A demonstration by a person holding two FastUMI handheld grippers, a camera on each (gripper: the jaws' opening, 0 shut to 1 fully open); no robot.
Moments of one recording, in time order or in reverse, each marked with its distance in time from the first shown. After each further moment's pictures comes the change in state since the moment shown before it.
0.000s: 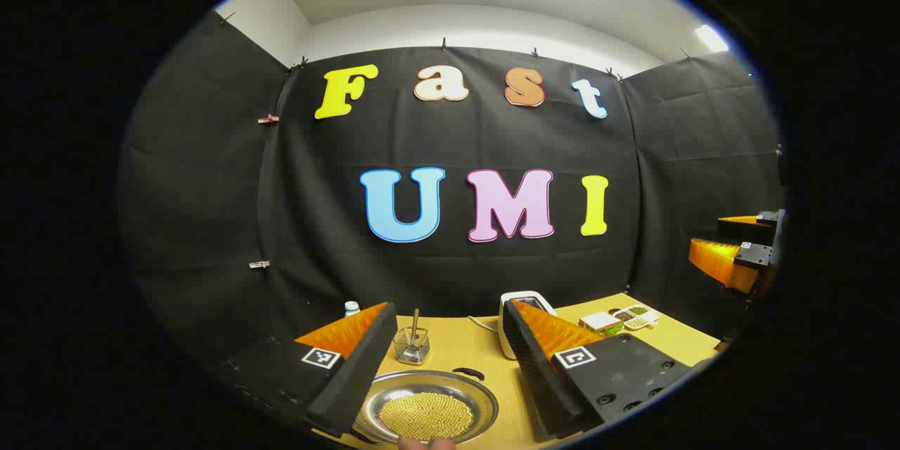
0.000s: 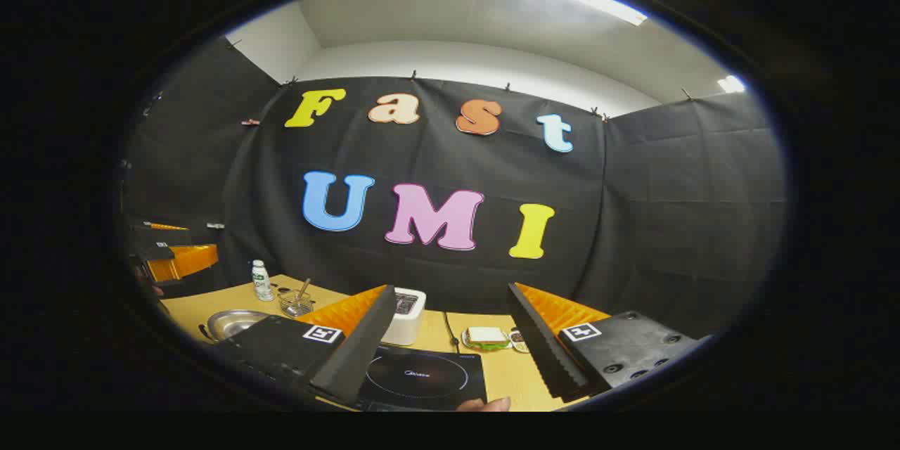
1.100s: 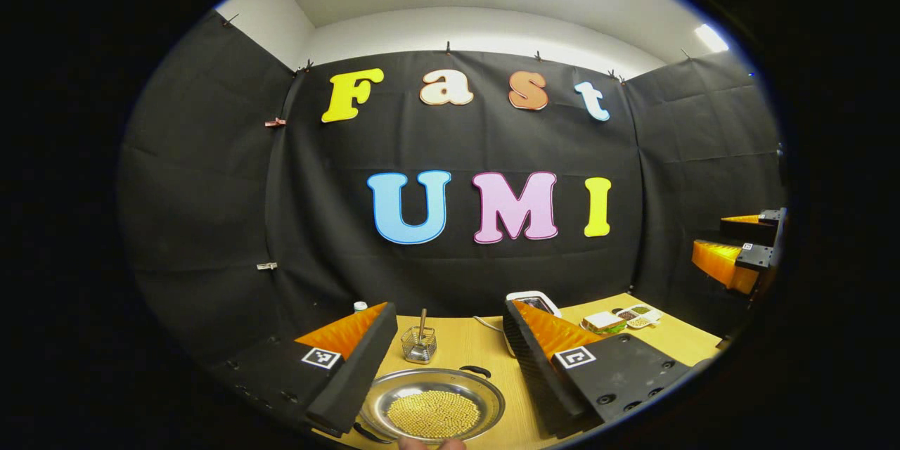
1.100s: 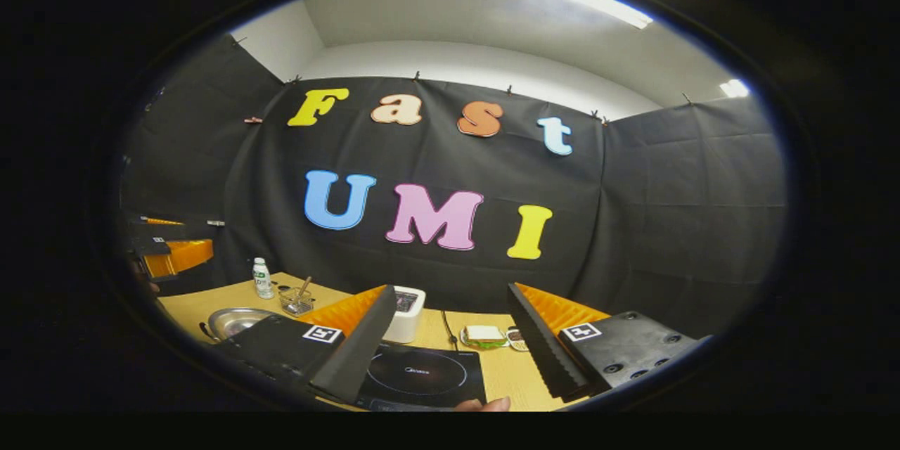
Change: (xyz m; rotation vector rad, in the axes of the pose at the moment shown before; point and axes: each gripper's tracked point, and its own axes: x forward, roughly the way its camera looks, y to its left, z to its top) left arm -0.018 0.011 0.001 0.003 -0.015 0.010; right arm -0.018 0.007 0.005 -0.027 -0.001 -0.004
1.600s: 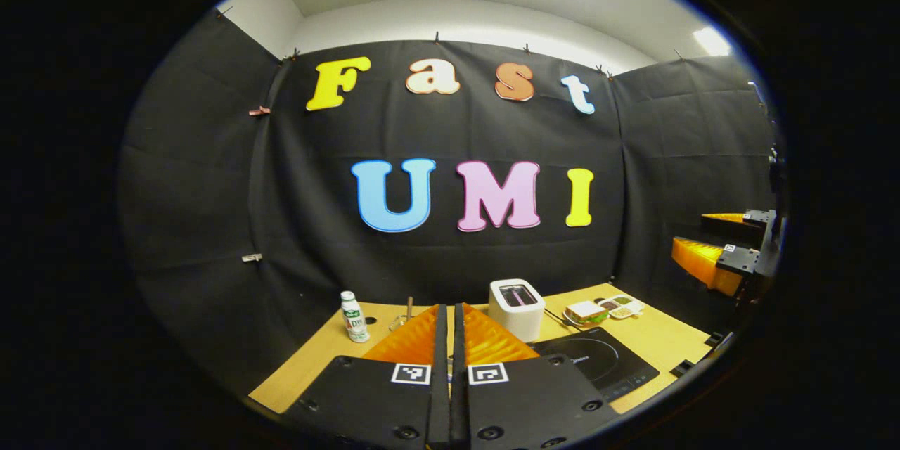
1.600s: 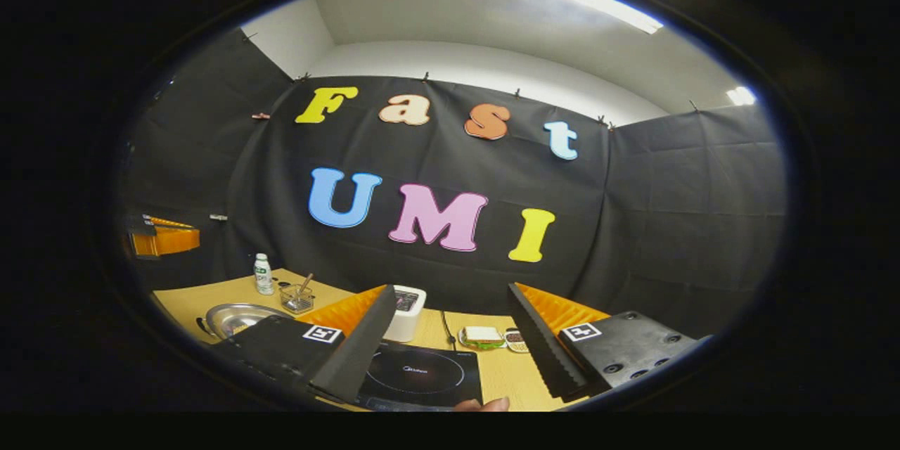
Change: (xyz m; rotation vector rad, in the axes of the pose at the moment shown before) left arm -0.011 -0.011 -0.013 -0.007 0.086 -0.111; right arm -0.004 0.009 0.000 -0.041 -0.005 0.017
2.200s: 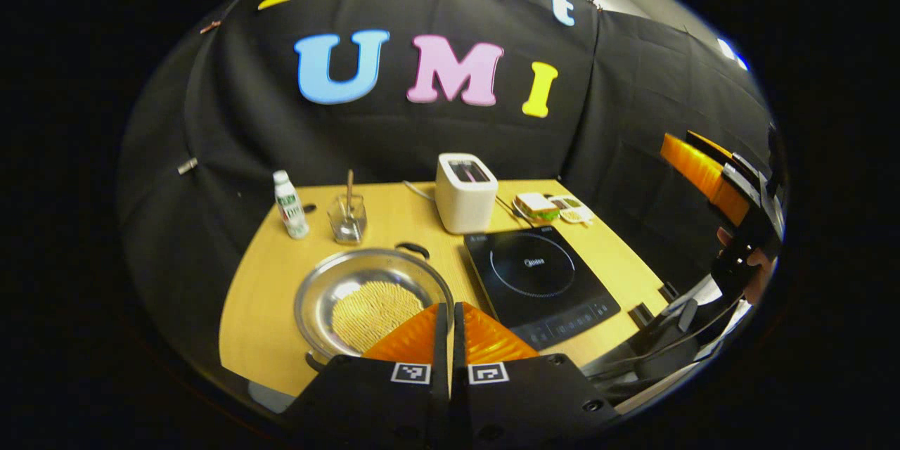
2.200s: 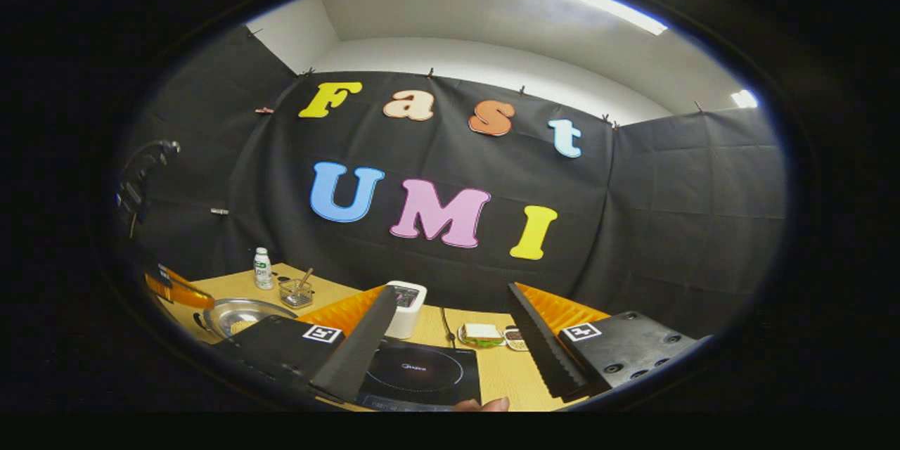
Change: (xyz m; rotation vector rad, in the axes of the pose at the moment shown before) left arm -0.006 -0.029 -0.148 -0.108 0.595 -0.252; right arm 0.002 0.000 -0.008 -0.010 0.023 0.001
